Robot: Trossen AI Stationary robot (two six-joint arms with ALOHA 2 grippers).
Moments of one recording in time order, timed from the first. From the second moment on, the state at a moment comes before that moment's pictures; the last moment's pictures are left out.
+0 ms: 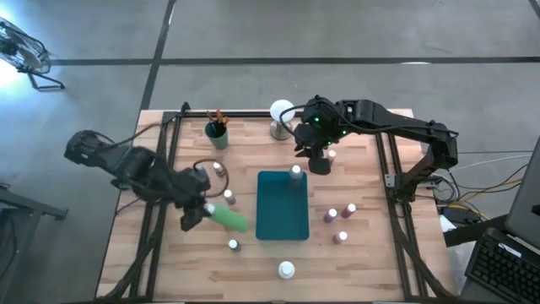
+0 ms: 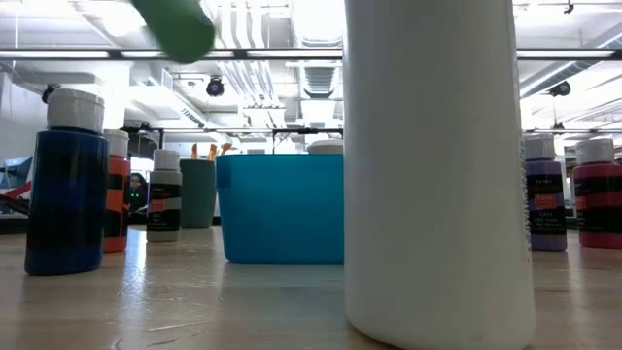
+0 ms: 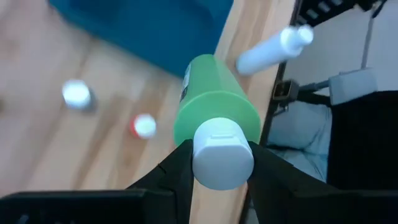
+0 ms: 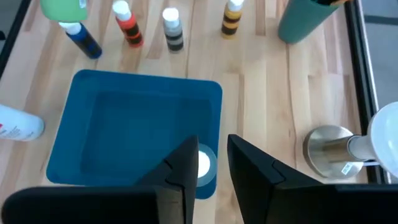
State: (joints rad) left arm -0.40 1.14 1.42 -1.16 -0.01 -0.84; right arm -0.21 1.59 1.72 -1.06 -0.19 -0.22
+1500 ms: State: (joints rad) left arm 0.19 1.98 2.24 -1.57 0.16 0.20; right arm -0.31 1.40 1.73 -1.28 0.03 -0.15
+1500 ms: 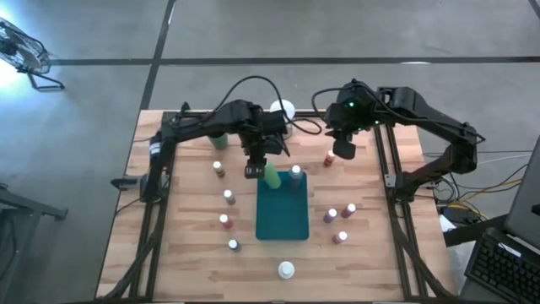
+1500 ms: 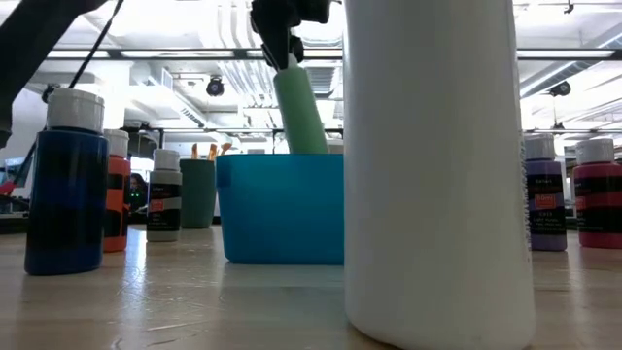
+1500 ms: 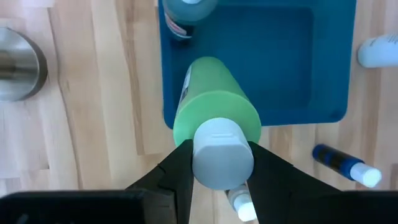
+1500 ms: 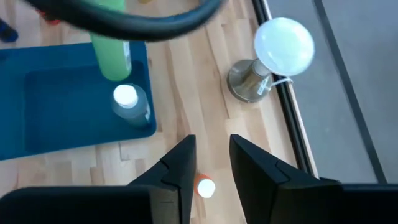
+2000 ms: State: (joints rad) left arm 0.19 2.02 2.20 -1.57 0.07 0.20; right arm -0.39 1.37 1.73 -1.28 0.03 -0.16
